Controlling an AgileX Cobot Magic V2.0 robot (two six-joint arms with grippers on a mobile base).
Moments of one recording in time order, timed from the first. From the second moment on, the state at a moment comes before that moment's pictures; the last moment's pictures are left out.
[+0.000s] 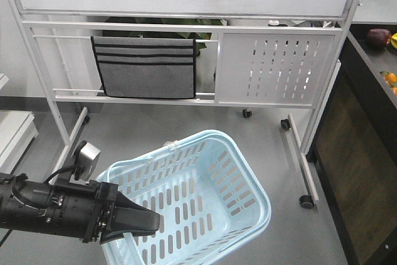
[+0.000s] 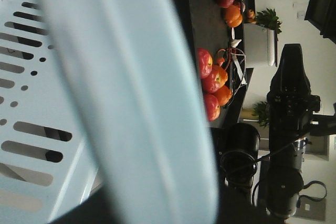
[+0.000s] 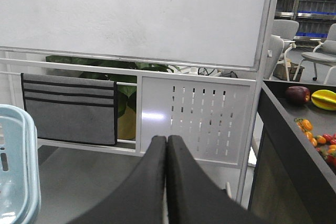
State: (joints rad) left arm -0.15 1.56 -0.60 -1.52 1.14 0.94; right arm 0.07 -0.01 0.03 -0.10 0.05 0.04
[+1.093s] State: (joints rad) left arm -0.15 1.56 -0.60 -1.52 1.14 0.94; right arm 0.07 -0.01 0.03 -0.10 0.05 0.04
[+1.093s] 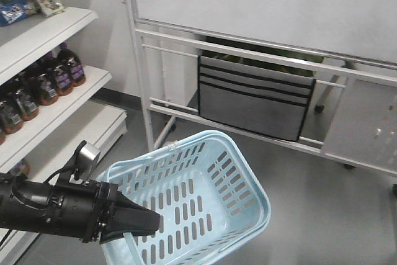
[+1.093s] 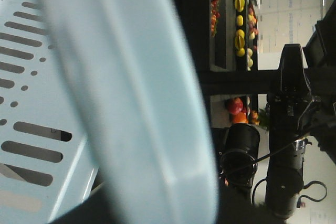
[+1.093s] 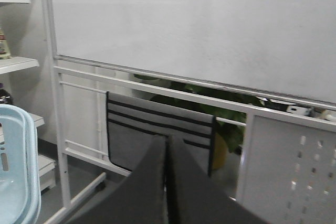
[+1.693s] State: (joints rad) left arm -0.15 1.56 -0.60 -1.52 1.14 0.94; right arm 0.07 -0.01 0.03 -0.10 0.05 0.04
